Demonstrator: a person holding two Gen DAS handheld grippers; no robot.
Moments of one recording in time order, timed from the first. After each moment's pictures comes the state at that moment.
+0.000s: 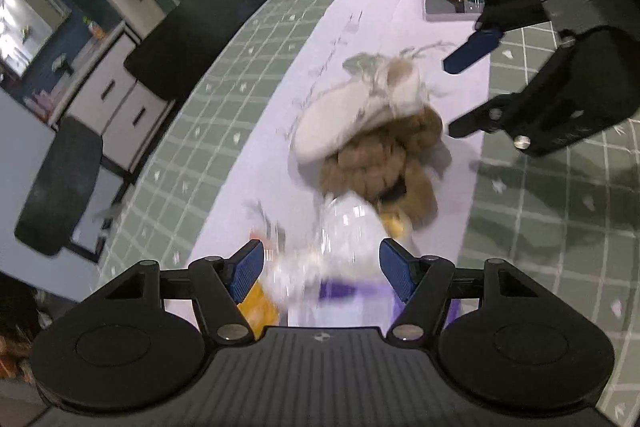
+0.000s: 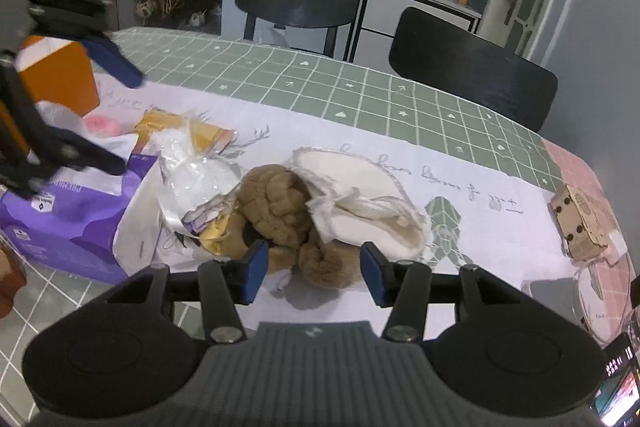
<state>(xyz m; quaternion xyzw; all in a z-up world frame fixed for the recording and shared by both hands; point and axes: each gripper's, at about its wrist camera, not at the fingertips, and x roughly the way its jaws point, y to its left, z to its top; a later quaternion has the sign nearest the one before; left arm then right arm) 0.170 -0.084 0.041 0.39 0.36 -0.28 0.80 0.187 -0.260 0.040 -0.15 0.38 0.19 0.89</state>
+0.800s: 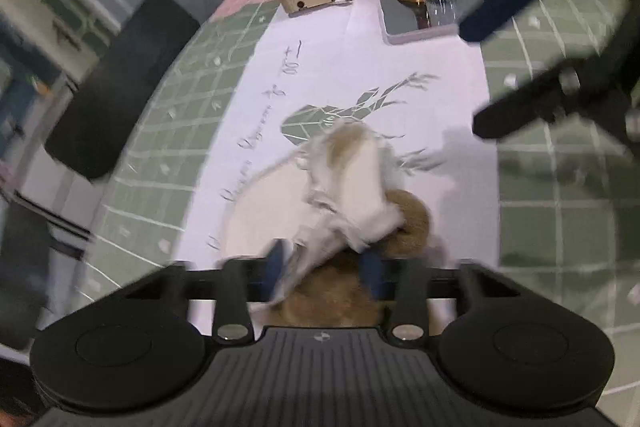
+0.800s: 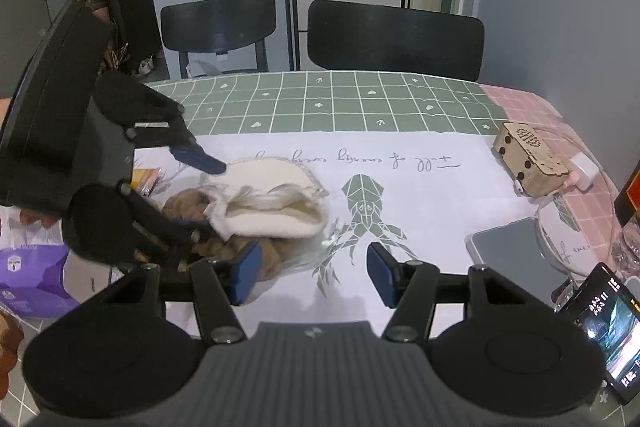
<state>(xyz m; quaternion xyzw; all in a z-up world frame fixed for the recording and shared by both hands) 0.239 -0.178 -0.015 0.40 0.35 -0.35 0.77 0.200 -0.341 0.051 -0.04 0.39 0.13 0.91</state>
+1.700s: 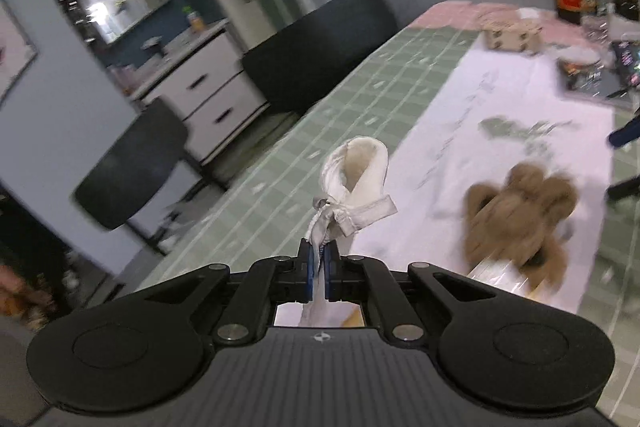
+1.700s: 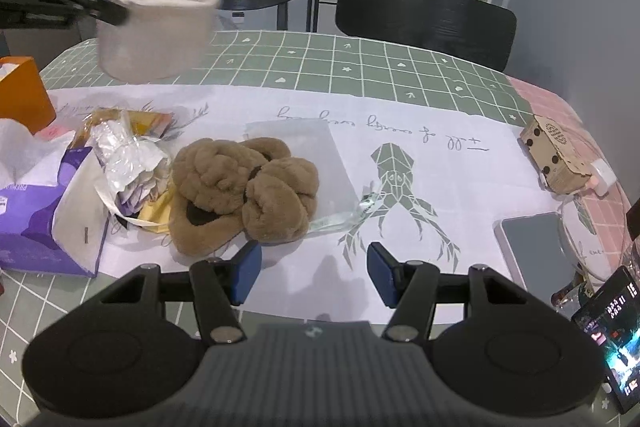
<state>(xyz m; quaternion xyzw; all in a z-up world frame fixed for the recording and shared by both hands) 0.235 -0.023 0.073 0.31 0.32 -0.15 0.88 0.202 -0.312 0.021 -0.10 0.42 0.14 0.89</state>
